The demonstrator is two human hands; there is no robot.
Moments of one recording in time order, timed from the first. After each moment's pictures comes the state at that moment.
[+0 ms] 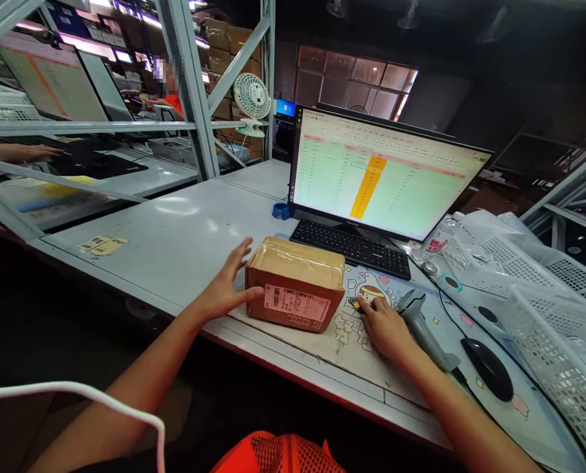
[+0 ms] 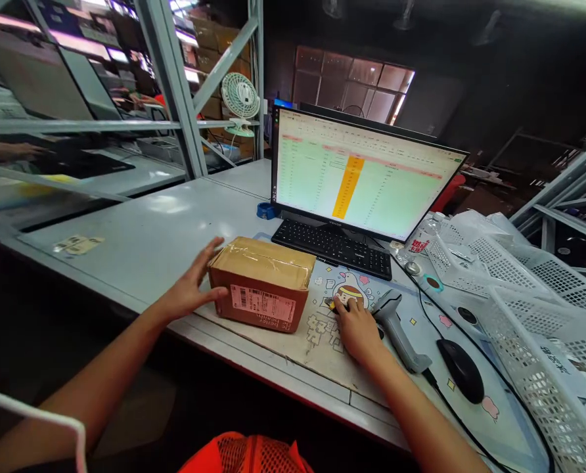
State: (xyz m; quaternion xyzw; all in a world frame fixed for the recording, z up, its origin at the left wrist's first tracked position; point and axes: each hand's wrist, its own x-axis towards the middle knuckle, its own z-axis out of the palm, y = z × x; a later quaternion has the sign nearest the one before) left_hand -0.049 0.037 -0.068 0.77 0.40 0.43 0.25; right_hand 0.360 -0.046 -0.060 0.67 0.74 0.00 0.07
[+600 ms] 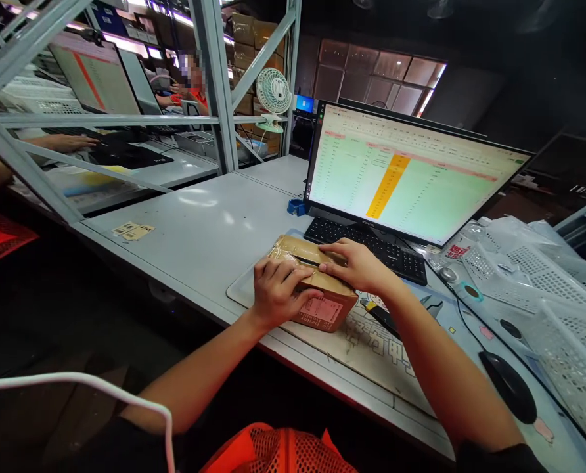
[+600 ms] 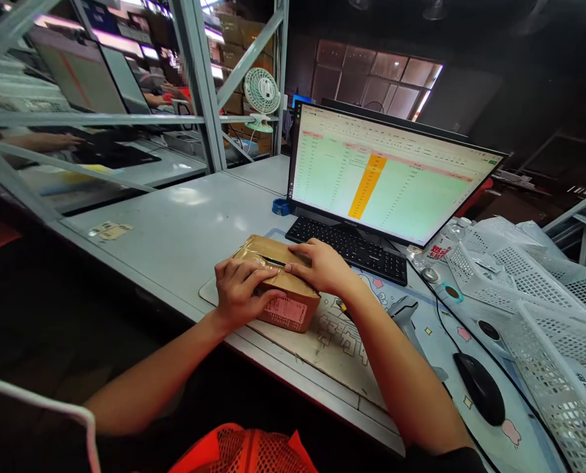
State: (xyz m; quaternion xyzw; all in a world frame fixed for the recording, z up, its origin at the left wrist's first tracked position) left_hand 0.040 -0.003 -0.050 0.74 0.37 0.51 -0.23; right_hand 0.258 0.031 0.052 0.48 0.86 -0.13 -0.15
